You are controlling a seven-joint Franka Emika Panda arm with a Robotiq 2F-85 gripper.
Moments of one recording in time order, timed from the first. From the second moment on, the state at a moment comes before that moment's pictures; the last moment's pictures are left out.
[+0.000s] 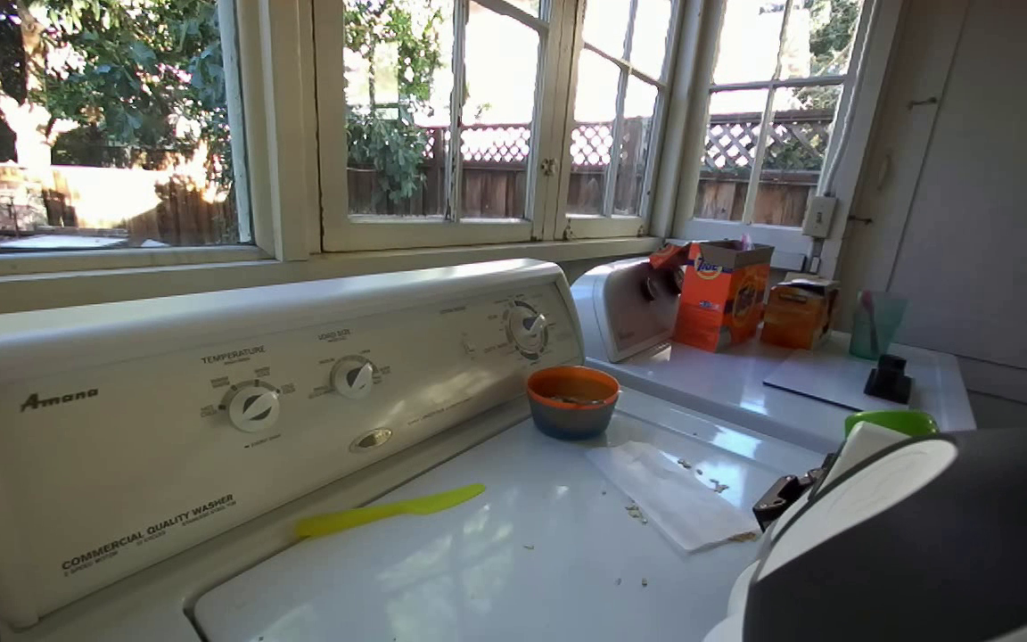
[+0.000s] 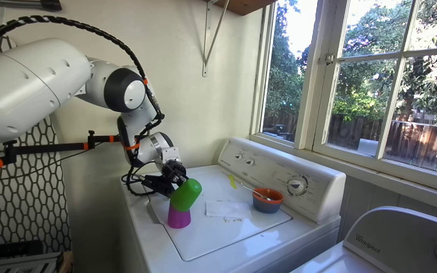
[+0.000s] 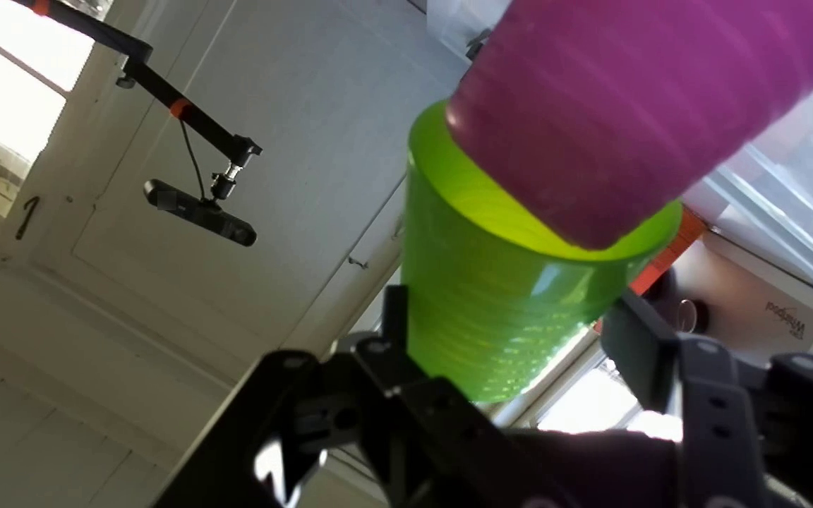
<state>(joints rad) 0.83 0.87 0.24 -1.54 -1.05 0.97 2.04</state>
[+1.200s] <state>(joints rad) 0.83 0.88 0.19 -1.49 -0.92 0.86 2.13</state>
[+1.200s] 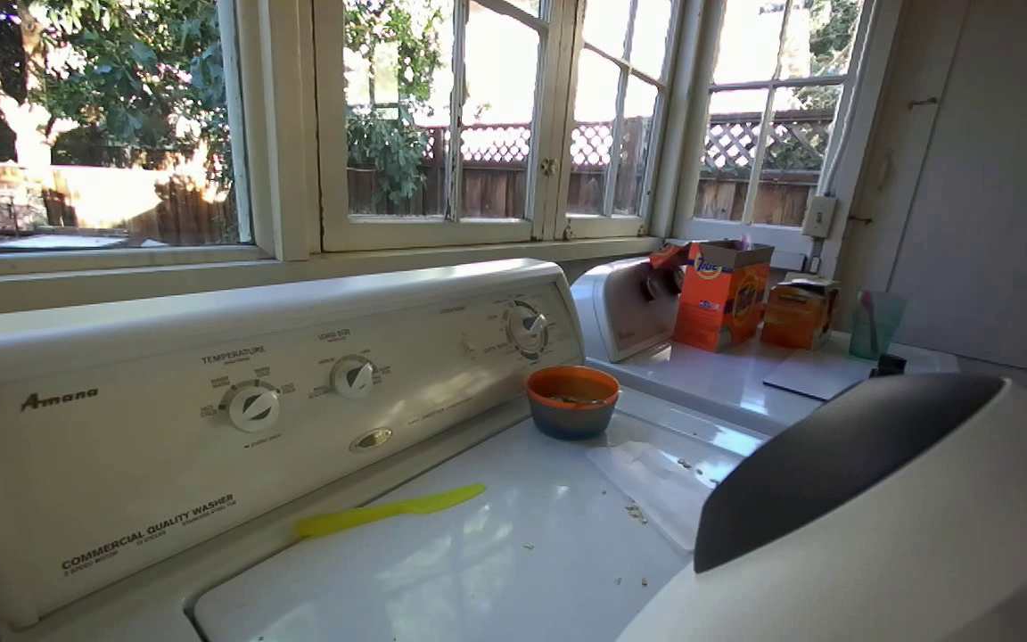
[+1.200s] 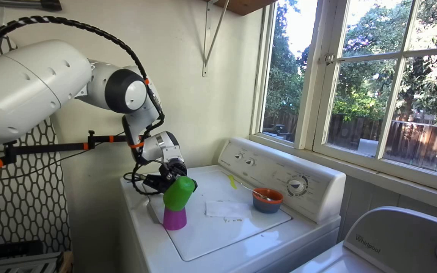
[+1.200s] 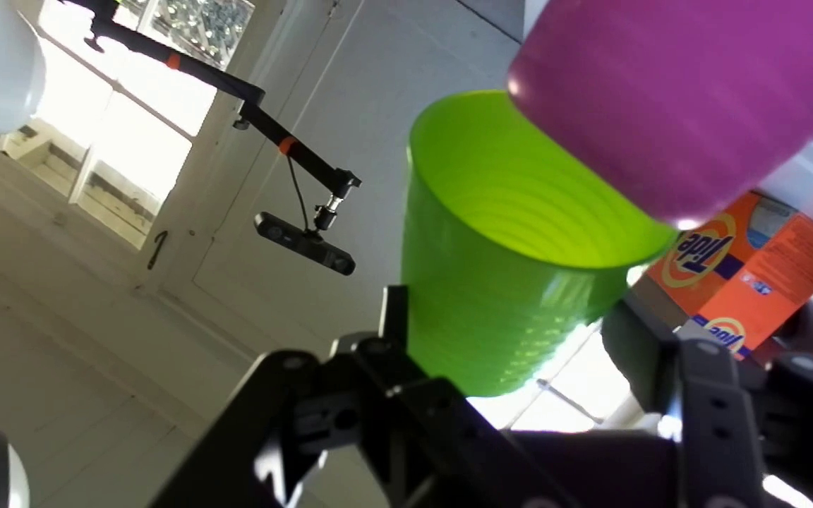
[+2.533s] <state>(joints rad) 0.78 0.66 0.05 -1.59 -0.58 0.85 2.46</state>
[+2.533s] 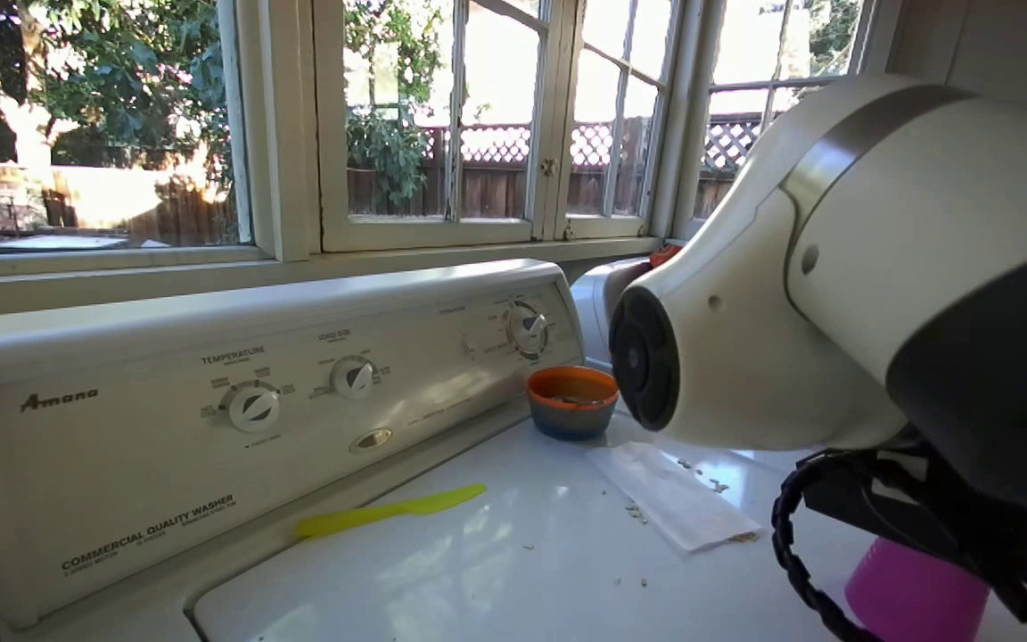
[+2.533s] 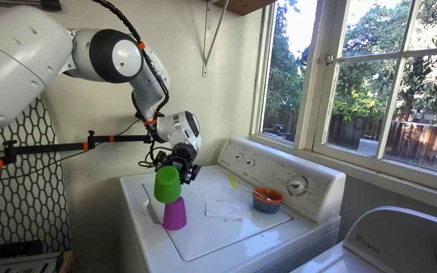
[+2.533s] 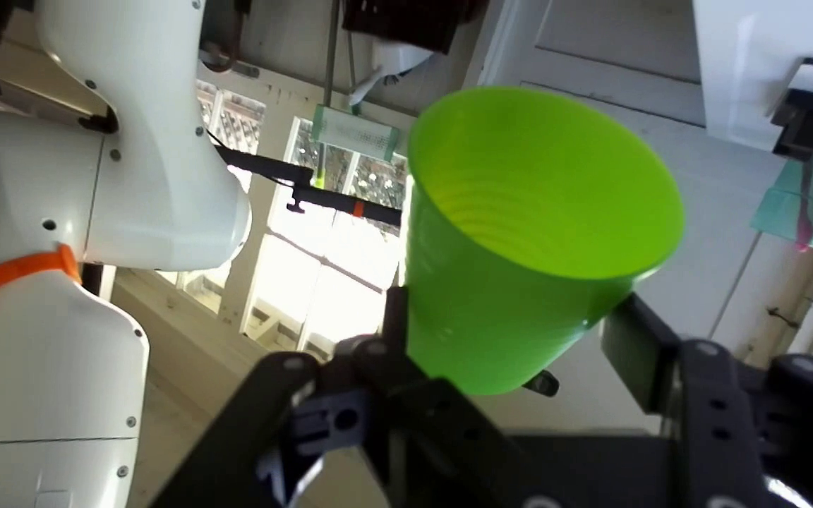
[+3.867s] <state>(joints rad) 0.48 0.23 0.26 -2.03 -0.38 1.43 2.48</state>
